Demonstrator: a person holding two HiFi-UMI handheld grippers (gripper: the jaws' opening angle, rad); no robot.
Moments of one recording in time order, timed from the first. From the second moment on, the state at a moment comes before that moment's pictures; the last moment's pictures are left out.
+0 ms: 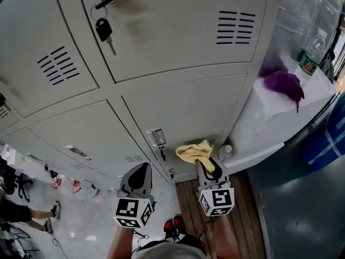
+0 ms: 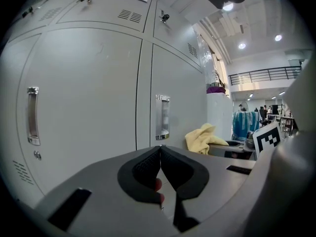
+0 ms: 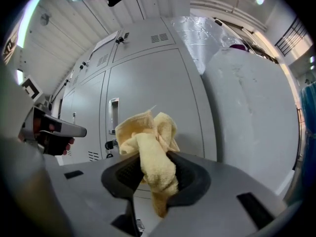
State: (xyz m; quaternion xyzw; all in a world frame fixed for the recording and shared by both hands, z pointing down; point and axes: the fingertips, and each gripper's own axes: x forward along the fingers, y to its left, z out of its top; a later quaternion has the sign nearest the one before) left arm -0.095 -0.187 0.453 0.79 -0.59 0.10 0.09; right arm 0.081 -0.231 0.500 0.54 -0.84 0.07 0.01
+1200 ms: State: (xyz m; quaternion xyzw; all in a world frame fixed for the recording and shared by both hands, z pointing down) left arm -0.164 -0.167 0.490 0.74 -0.65 0.11 0.12; right arm -0.045 -0.235 0.544 0.42 -0.90 0.09 0.05
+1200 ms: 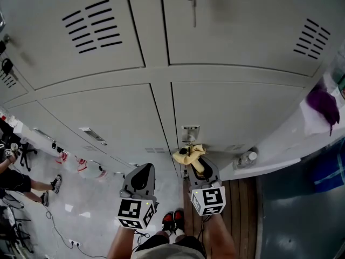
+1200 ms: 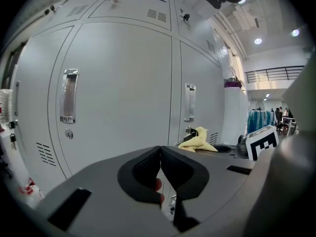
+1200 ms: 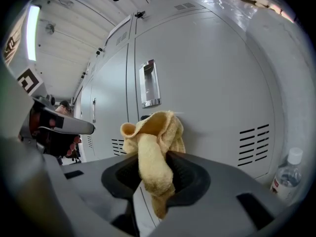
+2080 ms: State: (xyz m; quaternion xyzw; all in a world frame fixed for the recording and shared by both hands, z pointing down) left arm -0.143 -0.181 0.491 0.76 -0.63 0.11 0.12; right arm -0.001 -0.252 0.552 0.47 -0.88 0.10 0.05
